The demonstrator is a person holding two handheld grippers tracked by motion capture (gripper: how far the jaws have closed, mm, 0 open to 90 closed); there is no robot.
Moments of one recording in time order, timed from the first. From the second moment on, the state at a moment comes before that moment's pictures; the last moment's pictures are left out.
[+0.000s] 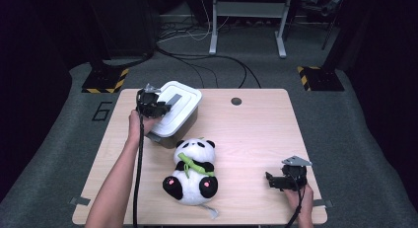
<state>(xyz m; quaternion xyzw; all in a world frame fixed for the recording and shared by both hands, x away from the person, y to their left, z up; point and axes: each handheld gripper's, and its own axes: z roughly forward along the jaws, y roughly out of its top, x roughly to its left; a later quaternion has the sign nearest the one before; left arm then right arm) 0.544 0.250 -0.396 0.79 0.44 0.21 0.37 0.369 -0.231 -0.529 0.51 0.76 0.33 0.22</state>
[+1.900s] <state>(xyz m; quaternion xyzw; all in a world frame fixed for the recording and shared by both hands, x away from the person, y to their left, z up) 0.517 0.252 -0.407 0.80 0.43 0.20 0.38 0.368 -0.231 -0.529 0.52 0.76 0.33 0.22</state>
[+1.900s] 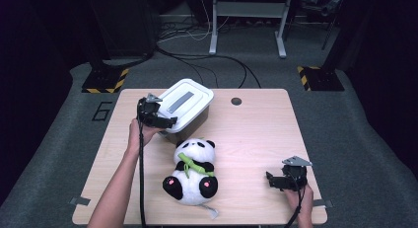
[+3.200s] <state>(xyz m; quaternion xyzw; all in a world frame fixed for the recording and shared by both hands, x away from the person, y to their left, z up) 0.462 0.253 -0.377 0.82 0.35 0.19 0.42 0.367 -0.231 -0.529 0.52 0.76 0.33 0.22</state>
